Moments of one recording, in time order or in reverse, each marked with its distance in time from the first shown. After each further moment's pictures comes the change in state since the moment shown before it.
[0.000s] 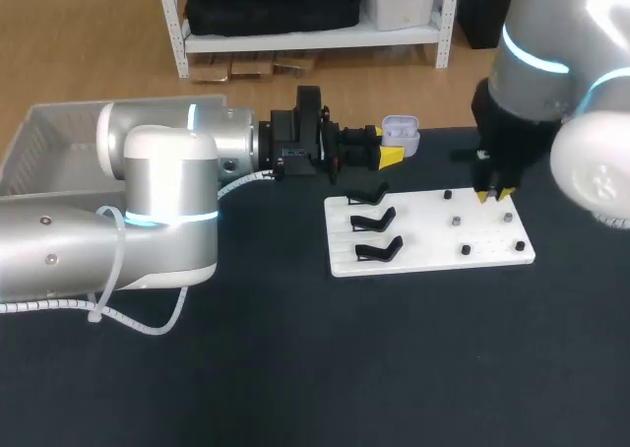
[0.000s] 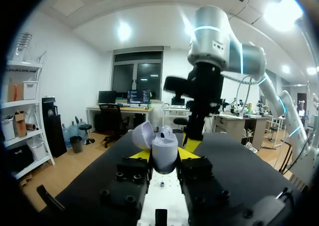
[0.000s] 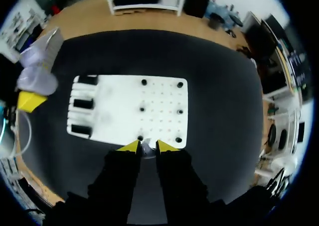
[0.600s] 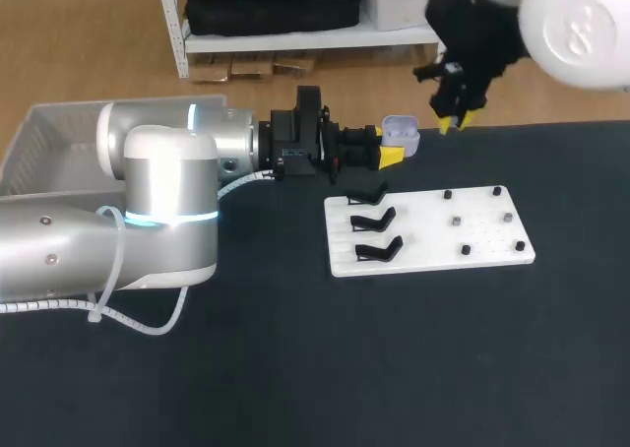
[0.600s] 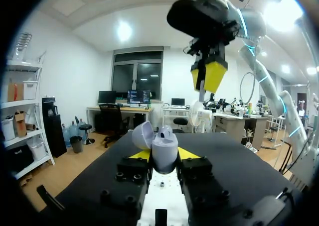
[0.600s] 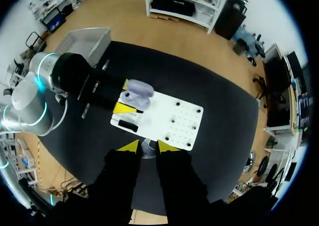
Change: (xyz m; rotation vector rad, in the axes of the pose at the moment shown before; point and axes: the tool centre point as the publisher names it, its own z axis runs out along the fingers) left arm 0.000 0.000 0.000 0.000 0.000 0.000; right arm -0.032 0.071 -0.118 -0.086 -0.009 -0.236
